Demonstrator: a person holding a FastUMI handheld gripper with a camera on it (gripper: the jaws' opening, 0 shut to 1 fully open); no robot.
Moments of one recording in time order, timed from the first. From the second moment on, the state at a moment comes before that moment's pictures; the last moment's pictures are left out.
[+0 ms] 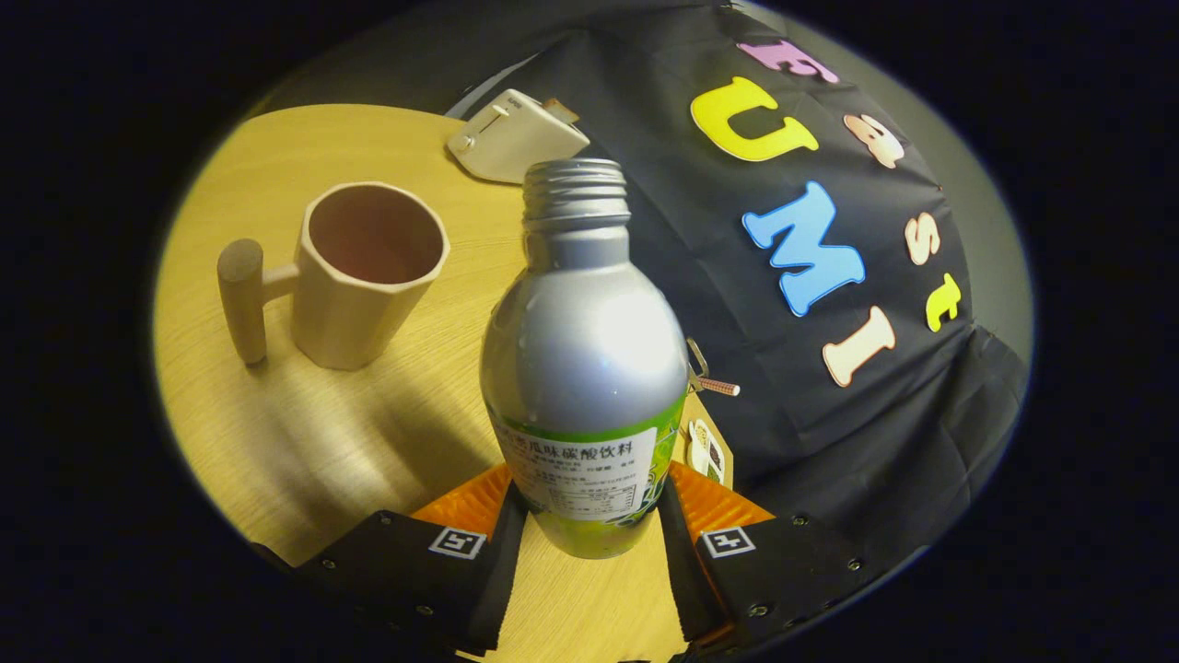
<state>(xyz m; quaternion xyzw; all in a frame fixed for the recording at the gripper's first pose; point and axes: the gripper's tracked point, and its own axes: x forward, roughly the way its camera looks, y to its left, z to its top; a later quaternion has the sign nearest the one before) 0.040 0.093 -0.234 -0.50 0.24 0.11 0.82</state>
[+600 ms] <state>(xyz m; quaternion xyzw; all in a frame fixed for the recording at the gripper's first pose) 0.044 0.105 -0.236 -0.59 0.26 0.13 0.76</state>
